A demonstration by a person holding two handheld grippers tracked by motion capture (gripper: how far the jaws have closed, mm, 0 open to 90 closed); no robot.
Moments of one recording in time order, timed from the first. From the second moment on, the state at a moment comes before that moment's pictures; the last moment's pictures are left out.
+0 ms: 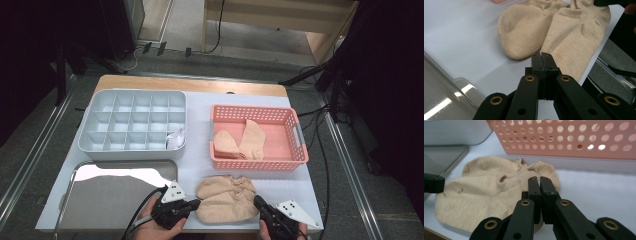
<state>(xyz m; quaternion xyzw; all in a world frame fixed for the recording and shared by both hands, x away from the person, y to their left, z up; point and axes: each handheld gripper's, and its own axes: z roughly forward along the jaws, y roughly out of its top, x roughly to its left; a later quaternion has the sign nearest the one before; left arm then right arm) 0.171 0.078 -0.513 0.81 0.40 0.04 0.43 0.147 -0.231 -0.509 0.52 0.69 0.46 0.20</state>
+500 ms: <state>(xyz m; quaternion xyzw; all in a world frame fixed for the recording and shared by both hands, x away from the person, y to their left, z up) 0.186 0.081 -0.501 0.80 0.41 0.04 0.44 0.162 -0.227 -0.502 0.52 0.68 0.47 0.21</state>
